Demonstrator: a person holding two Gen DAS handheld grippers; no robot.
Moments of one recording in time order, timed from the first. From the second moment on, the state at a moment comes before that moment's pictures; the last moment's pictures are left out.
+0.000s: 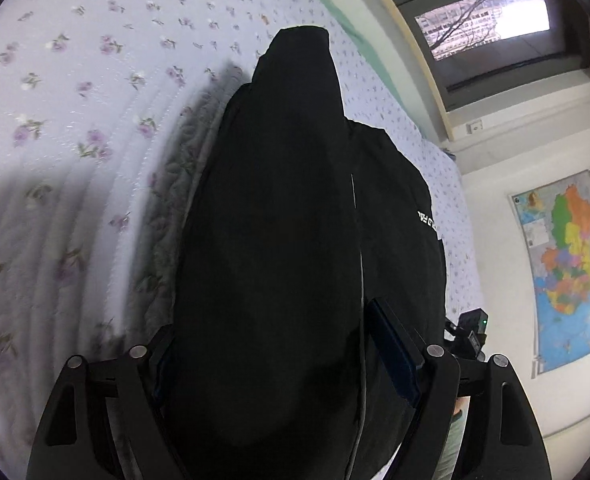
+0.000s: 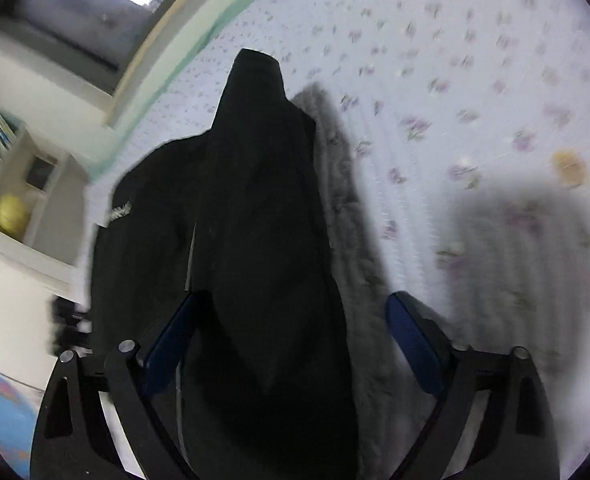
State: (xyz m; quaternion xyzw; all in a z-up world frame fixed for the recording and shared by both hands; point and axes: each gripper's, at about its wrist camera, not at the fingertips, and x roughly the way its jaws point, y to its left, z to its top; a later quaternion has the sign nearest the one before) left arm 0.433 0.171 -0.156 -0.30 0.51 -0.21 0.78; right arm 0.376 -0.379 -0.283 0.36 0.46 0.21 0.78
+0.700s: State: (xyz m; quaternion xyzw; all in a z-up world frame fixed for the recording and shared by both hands) left arm 0.368 0.132 -0.083 -0.26 0.39 -0.28 0.84; right arm 0.347 -0.345 -0.226 0.32 0.38 0.30 0.81
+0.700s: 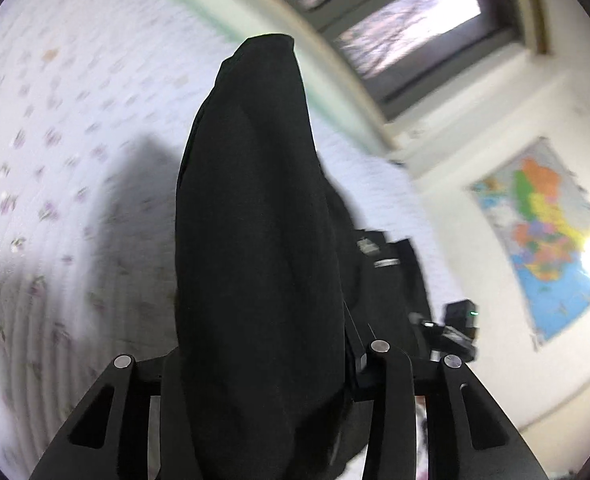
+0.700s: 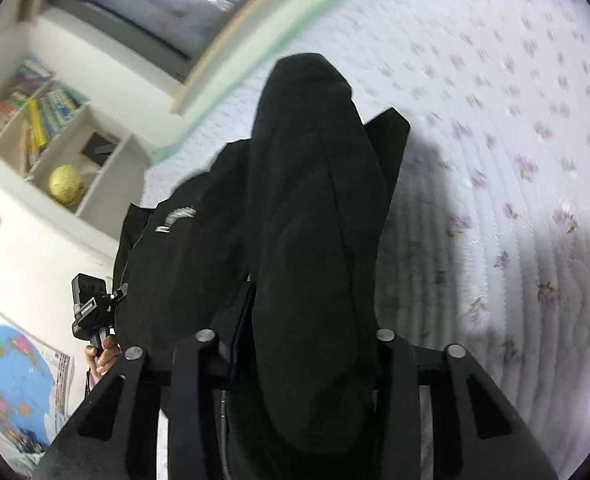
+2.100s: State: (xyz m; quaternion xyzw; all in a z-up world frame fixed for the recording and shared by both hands) left arm 0.202 0.068 -0.057 -0.16 0.46 -0.12 0.86; right arm 0.180 -0.249 -0.160 0.18 0.47 0.21 0.84
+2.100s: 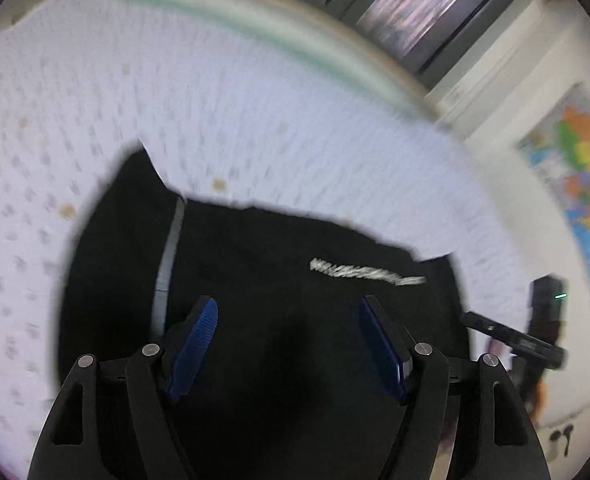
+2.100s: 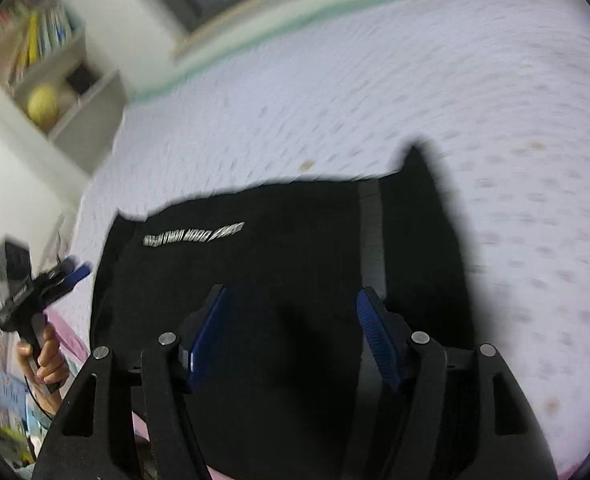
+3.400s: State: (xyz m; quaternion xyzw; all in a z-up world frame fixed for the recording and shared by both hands) left arm 0.006 -0.026 0.044 0.08 0.21 0.00 0.97; right arm 0.018 -0.199 -0.040 0.09 0.31 0.05 0.95
